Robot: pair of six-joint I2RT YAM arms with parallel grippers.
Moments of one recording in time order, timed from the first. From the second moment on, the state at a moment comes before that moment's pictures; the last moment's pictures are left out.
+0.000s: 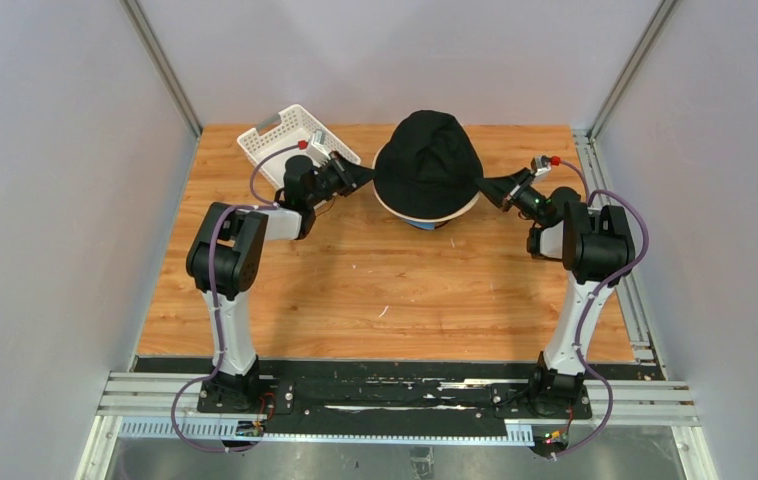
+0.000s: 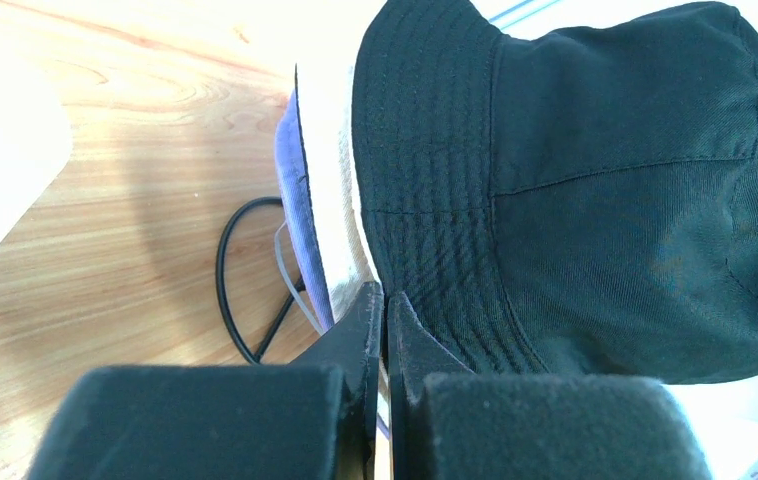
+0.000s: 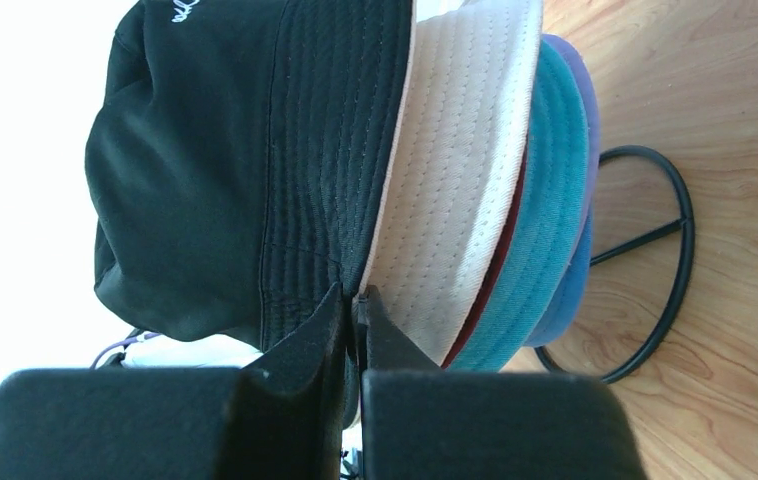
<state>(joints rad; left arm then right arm) -0.28 2.01 1.09 0.85 0.51 -0.96 -0.12 2.13 0.91 1.45 -0.96 1.48</state>
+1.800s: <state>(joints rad) -0.28 1.83 1.04 0.38 0.37 -0.74 -0.15 1.73 0.80 0.83 -0.88 0.98</state>
